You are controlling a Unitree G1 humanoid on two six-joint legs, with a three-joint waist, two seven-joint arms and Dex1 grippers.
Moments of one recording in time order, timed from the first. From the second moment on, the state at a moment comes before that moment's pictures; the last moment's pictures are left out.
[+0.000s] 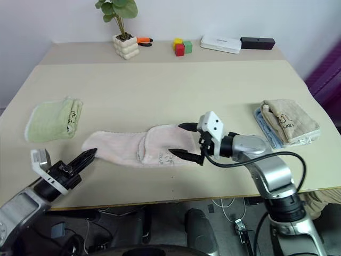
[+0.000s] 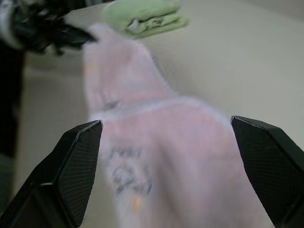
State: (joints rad) left arm 0.28 0.56 0.48 -0.34 -1.83 0.85 -0.07; right arm -0.29 -0.63 0.06 -0.37 0.48 0.54 0.98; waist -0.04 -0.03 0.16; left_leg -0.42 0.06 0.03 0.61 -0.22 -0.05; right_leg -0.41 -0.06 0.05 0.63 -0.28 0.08
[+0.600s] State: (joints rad) left arm -0.21 0.66 0.15 -0.30 -1.35 0.91 -0.54; right arm -0.21 -0.83 -0.20 -0.38 0.60 0.50 1.09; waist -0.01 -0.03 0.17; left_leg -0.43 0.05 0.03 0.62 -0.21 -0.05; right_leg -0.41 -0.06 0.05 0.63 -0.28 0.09
